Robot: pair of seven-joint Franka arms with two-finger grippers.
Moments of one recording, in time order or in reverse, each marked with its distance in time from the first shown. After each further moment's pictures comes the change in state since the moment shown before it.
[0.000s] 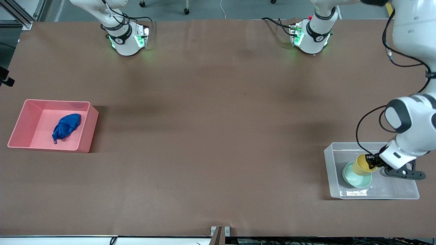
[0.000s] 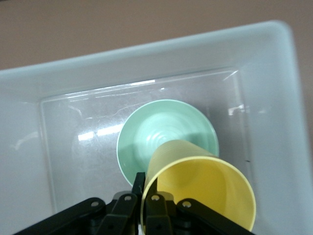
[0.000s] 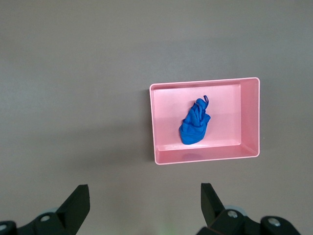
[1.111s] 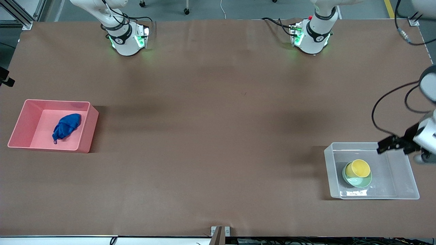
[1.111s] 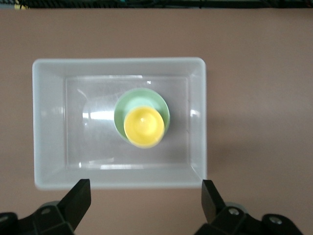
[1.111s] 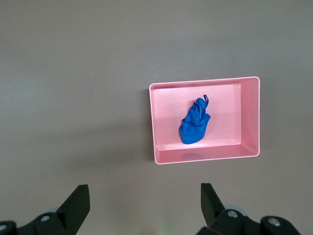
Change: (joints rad) left arm -0.031 -0.388 -0.008 -0.007 -0.032 -0.421 -0.171; right arm -0.001 0.002 -0.001 0.000 0.000 -0.001 0.001
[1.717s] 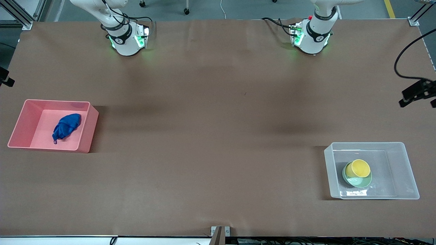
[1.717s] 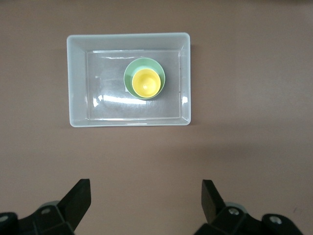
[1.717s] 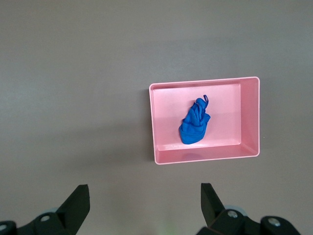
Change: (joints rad) left arm -0.013 -0.223 0.004 0.071 0.050 -0.308 -0.011; right arm 0.000 0.000 0.000 0.001 0.000 0.000 0.000
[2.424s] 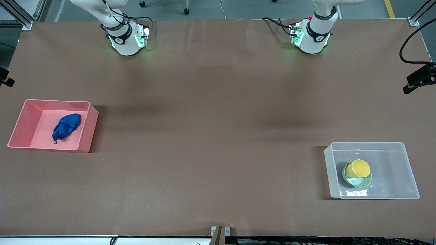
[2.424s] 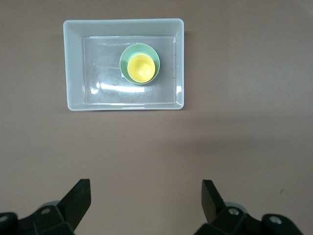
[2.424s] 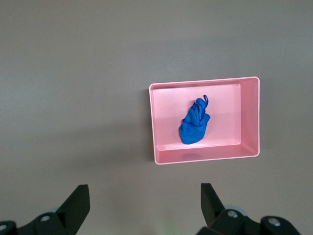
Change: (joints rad) left arm -0.050 -0.023 0.036 0.012 0.004 -0.094 -0.035; right arm 0.000 0.000 0.000 0.000 0.000 0.000 0.000
